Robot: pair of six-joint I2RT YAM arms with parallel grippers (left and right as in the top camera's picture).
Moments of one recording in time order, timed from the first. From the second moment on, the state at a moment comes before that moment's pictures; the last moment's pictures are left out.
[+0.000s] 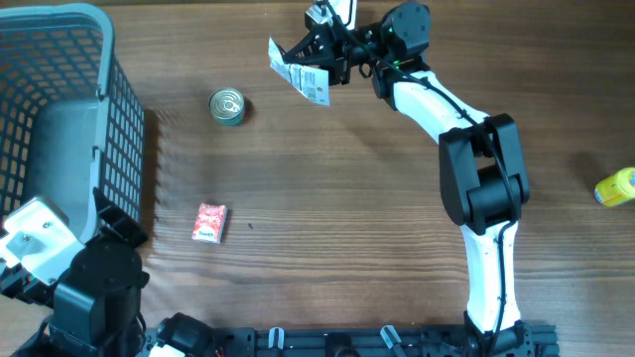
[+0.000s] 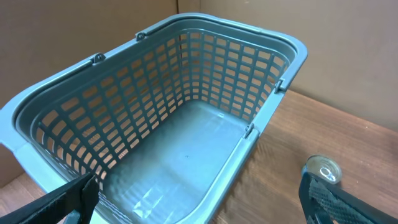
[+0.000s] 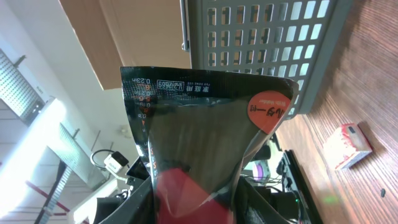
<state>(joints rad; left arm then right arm) -0.44 0.62 1.22 -1.26 -1.00 -0.60 0.33 2.34 1.74 1.06 -1.55 2.05</state>
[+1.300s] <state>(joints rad) -0.44 0.62 1.22 -1.28 -0.97 -0.60 0.25 2.34 1.74 0.87 -1.56 0.95</state>
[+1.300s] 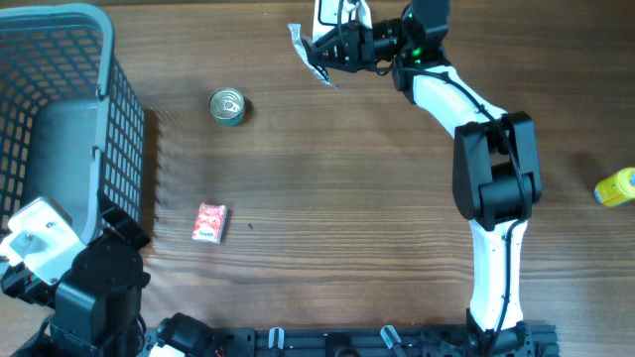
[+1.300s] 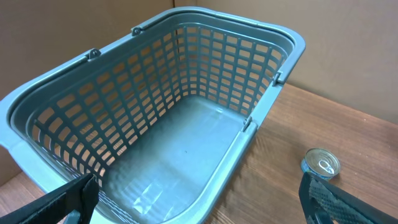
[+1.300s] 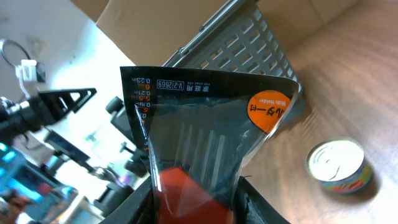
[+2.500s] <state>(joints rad) -0.44 0.62 1.22 -1.28 -0.96 -0.60 0.25 2.34 1.74 -0.08 -0.53 0.24</state>
